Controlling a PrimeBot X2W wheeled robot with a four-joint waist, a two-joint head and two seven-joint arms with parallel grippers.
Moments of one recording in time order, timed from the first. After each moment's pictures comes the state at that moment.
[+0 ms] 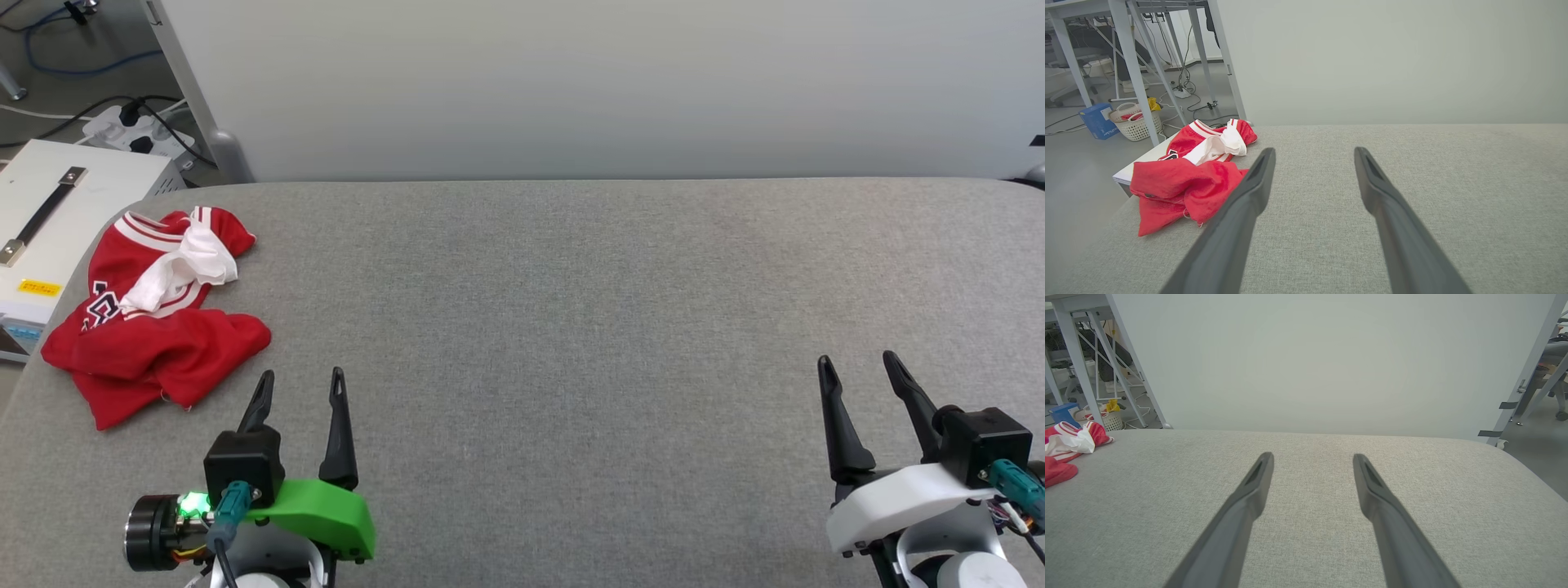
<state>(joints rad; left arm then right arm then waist) 0.02 0.05 -0.02 -0.01 -0.03 0.02 -0.07 0.02 -0.05 -0.04 -0.03 0.11 0.13 -0.08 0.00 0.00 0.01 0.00</state>
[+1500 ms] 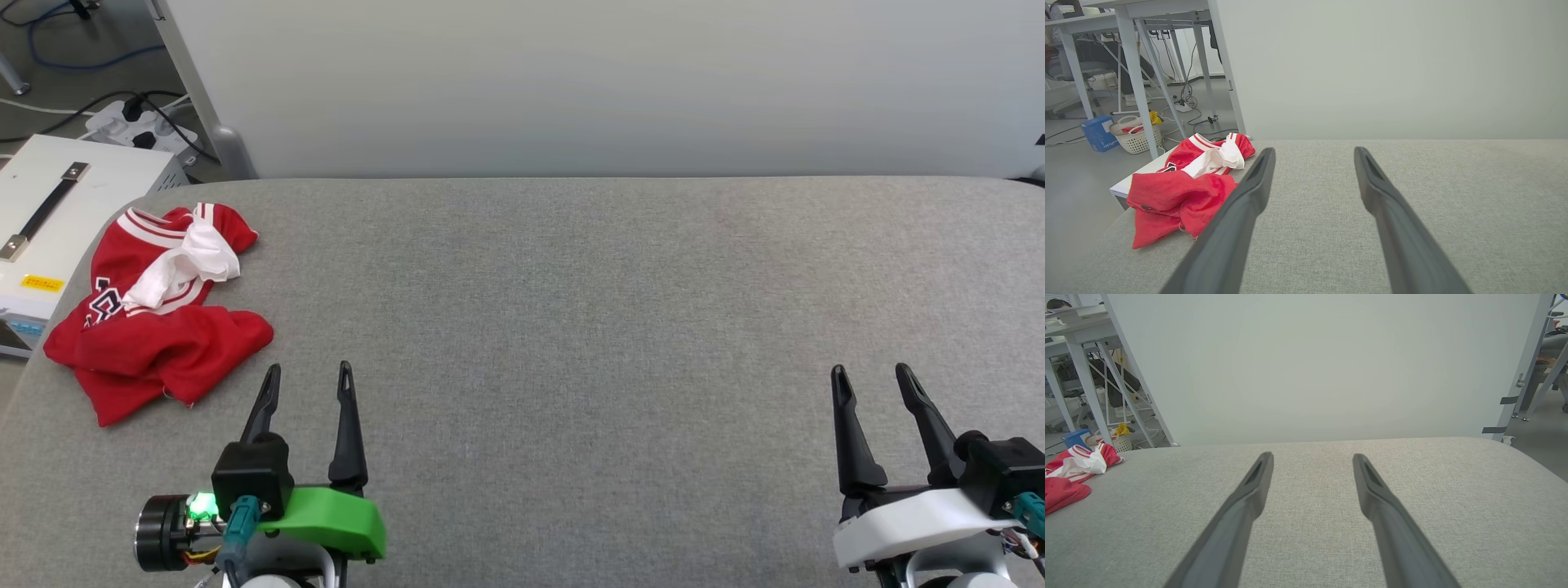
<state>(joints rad) 0.02 0.05 -0.05 0.00 -0.04 0.05 -0.17 0.06 -0.05 -0.04 -0.03 0.18 0.13 -0.17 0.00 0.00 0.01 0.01</state>
